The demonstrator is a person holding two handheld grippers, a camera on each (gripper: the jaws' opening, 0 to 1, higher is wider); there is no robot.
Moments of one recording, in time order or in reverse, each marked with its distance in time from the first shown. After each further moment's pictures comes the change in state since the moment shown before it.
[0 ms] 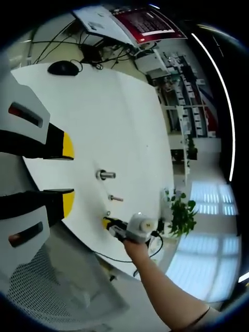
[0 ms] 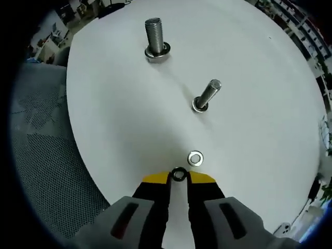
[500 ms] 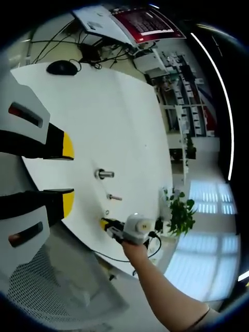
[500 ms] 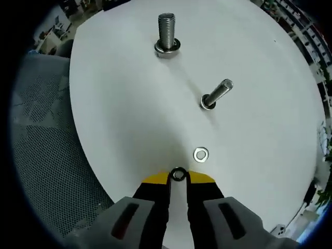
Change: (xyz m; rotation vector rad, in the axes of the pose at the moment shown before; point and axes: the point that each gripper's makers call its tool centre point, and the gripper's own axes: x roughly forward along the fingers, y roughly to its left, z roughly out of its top) left arm -0.001 -0.002 0.002 0.003 -0.012 -0.010; right arm -0.011 0.007 -0.003 -0.076 -0.012 -0.002
